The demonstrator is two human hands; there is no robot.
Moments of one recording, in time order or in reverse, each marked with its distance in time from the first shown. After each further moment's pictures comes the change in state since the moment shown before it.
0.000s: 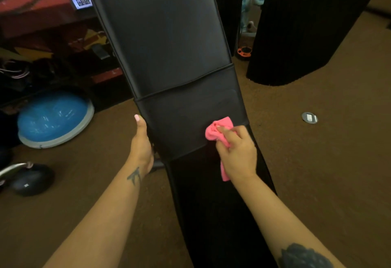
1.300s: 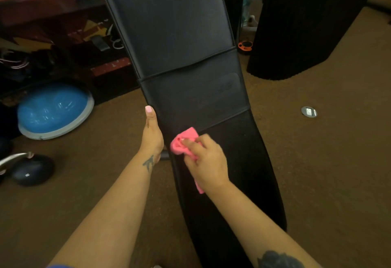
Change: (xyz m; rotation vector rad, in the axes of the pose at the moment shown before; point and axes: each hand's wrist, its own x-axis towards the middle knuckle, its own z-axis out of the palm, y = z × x) left_hand -0.013 -0.021 0.010 0.203 0.140 0.014; right_hand -0.062 -0.041 0.031 0.011 -0.207 -0.191
